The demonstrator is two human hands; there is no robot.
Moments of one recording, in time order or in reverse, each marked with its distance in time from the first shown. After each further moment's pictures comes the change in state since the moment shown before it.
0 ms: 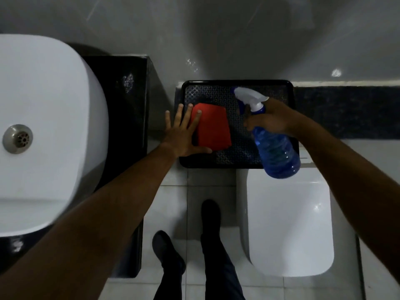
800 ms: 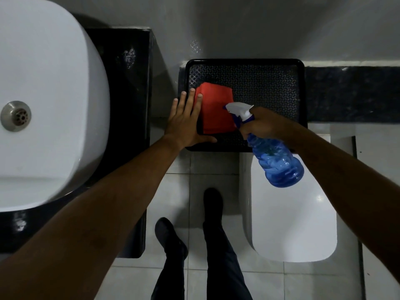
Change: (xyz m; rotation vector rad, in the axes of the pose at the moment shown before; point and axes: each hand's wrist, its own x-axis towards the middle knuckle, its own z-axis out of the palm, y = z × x) left_hand -0.022 0.009 0.016 -0.018 0.125 -0.015; right_hand -0.010 0.017 0.062 -0.073 -0.015 0.247
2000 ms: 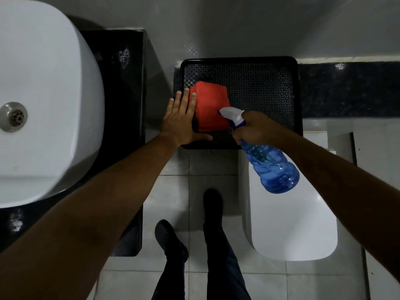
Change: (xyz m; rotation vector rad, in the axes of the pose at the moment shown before) left_hand -0.001 0.005 -0.003 0.004 -0.028 -0.042; right_hand -0.012 0.011 0.019 -0.081 0.067 -0.051
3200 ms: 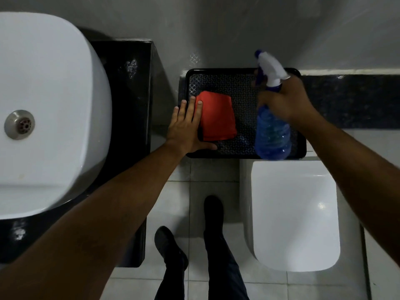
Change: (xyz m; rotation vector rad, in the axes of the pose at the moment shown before) left_hand 0.001 0.002 -0.002 0.006 0.005 -0.007; right_hand 0.023 -0.014 -0.064 0.358 0.447 -0.275
